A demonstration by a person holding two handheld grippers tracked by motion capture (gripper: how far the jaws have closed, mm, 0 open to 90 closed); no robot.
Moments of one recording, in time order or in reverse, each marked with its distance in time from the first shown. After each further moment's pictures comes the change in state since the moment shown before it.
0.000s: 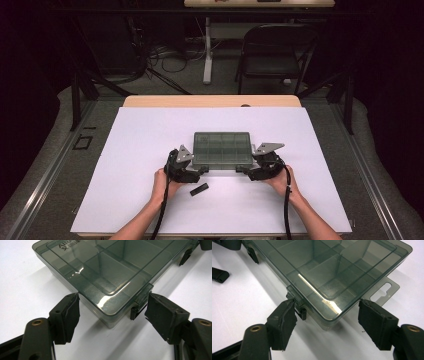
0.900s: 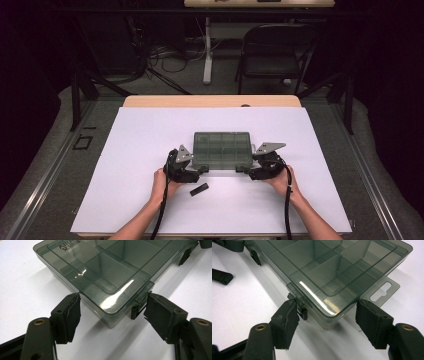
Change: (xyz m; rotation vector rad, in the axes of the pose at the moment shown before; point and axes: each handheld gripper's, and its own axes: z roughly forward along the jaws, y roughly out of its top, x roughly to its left) left arm 0.001 -0.001 -0.001 -0.007 -0.004 0.006; right arm -0.002 -0.001 -0.002 -0.009 0.017 0.019
